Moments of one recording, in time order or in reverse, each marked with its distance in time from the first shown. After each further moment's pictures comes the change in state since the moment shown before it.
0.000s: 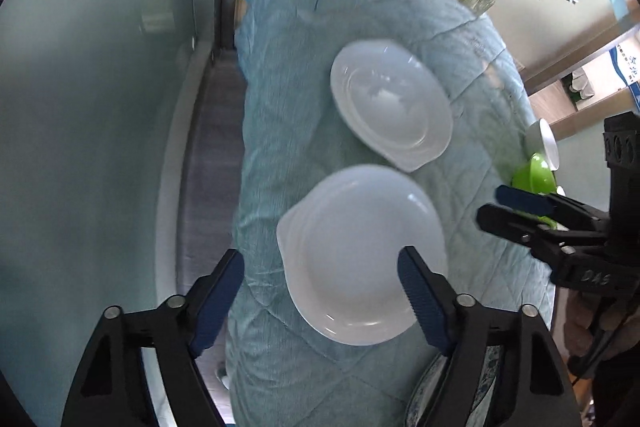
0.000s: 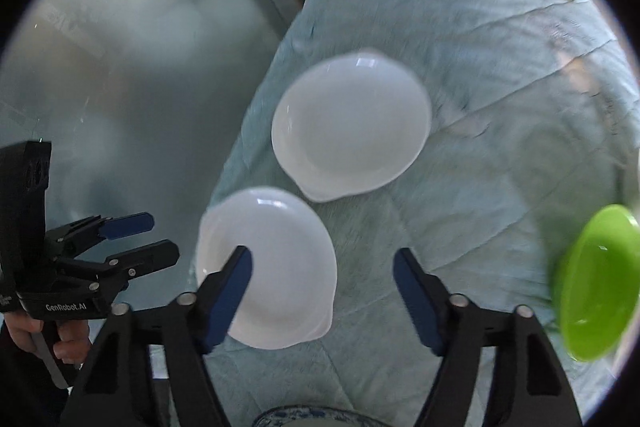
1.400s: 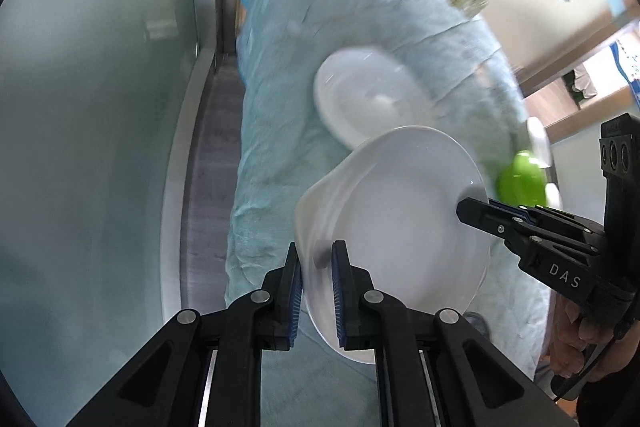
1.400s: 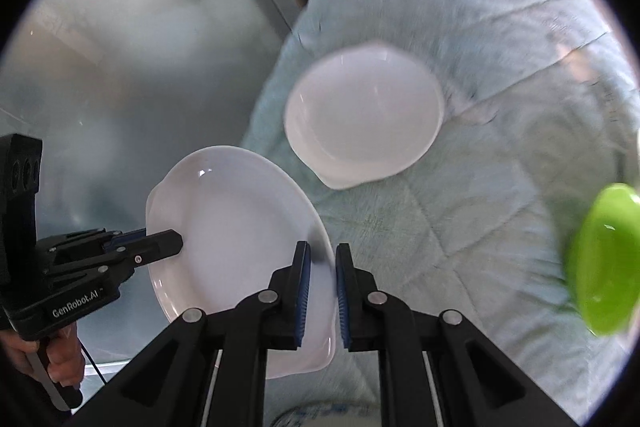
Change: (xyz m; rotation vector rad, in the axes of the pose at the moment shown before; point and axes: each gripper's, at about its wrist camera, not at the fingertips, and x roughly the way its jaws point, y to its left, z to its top) left arm -0.047 -0.034 -0.008 0.024 -0.045 0.019; right arm -0.021 0.027 -0.010 0.031 -0.040 -0.010
